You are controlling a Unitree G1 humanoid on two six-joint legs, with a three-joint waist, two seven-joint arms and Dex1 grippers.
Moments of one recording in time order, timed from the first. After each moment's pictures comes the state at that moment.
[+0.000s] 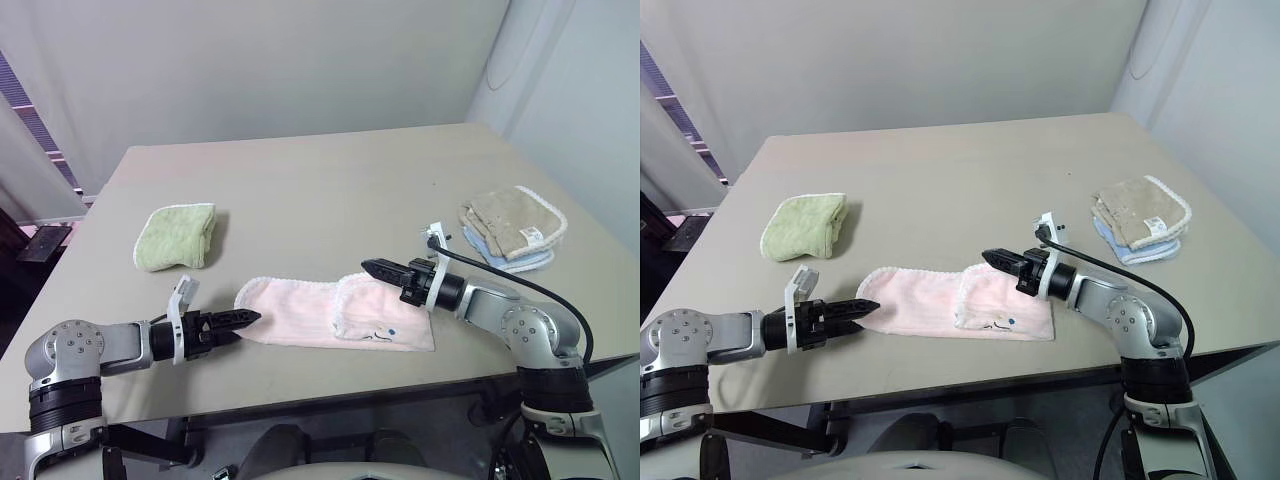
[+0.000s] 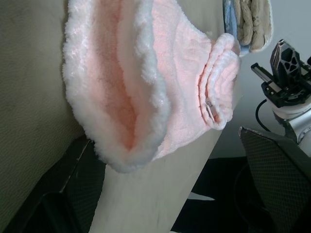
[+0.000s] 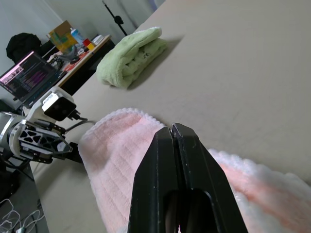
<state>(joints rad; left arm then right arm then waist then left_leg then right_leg) -0.23 0.53 0.42 0.12 -1.03 1.61 -0.52 -0.31 -0.43 -0.10 -0.15 0.83 0.98 0.57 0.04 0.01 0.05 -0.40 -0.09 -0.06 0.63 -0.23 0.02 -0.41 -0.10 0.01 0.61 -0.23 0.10</state>
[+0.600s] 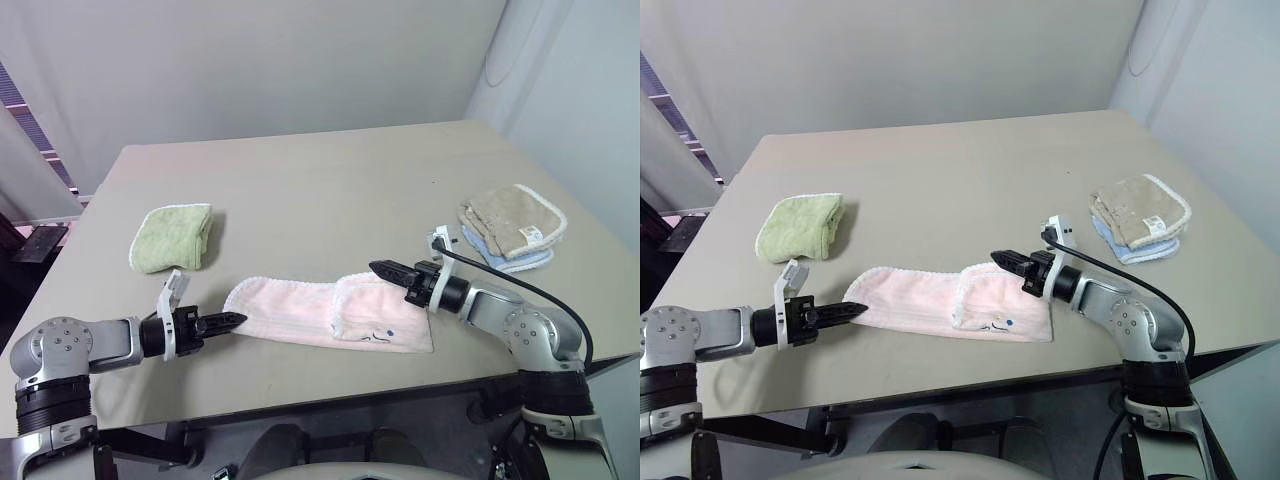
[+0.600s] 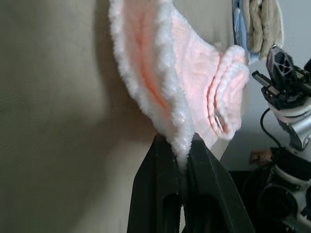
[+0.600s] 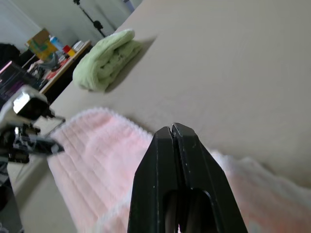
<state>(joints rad) -0.24 0.62 0.39 0.07 -1.03 1.58 -0.59 -0.26 -0.45 -0.12 -0.16 0.80 0.95 0.59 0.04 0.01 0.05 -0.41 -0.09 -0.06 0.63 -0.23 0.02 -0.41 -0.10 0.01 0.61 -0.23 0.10</state>
